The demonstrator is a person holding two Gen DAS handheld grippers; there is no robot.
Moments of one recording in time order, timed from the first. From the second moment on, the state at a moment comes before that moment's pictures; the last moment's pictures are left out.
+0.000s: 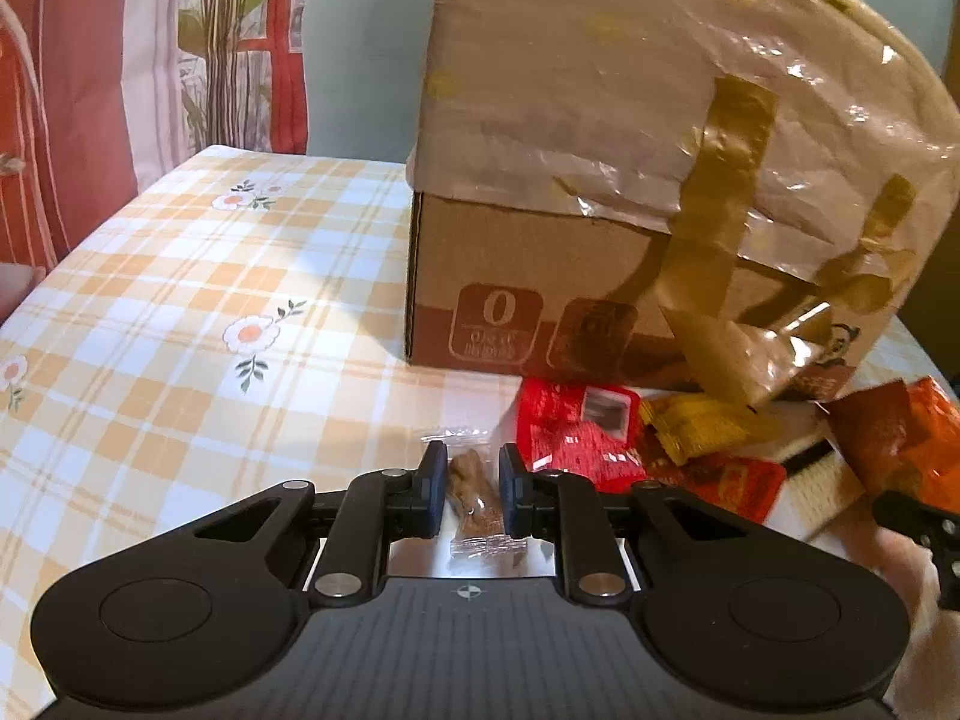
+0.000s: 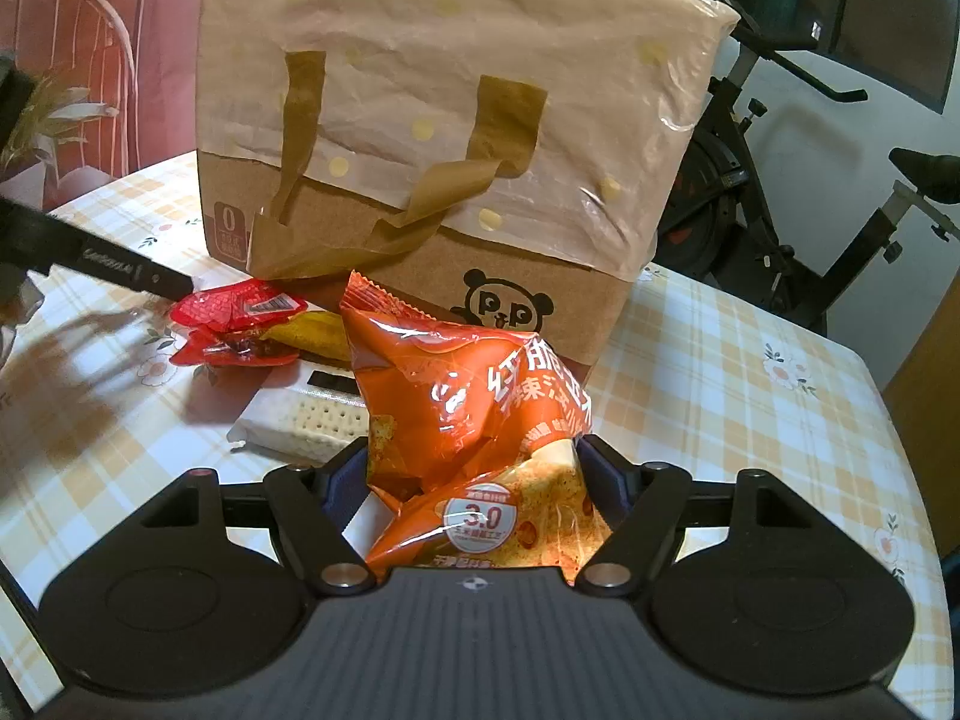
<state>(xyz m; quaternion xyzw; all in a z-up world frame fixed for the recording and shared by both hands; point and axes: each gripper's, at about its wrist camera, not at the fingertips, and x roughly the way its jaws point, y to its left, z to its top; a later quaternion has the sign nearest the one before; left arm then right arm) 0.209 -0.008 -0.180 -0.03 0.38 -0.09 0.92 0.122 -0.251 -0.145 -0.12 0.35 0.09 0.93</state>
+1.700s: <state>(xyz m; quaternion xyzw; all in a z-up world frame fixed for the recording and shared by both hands) 0.216 0.015 -0.026 -0.02 0.16 -0.07 0.98 0.146 -0.319 0.016 -0.09 0.15 -0.02 0.98</state>
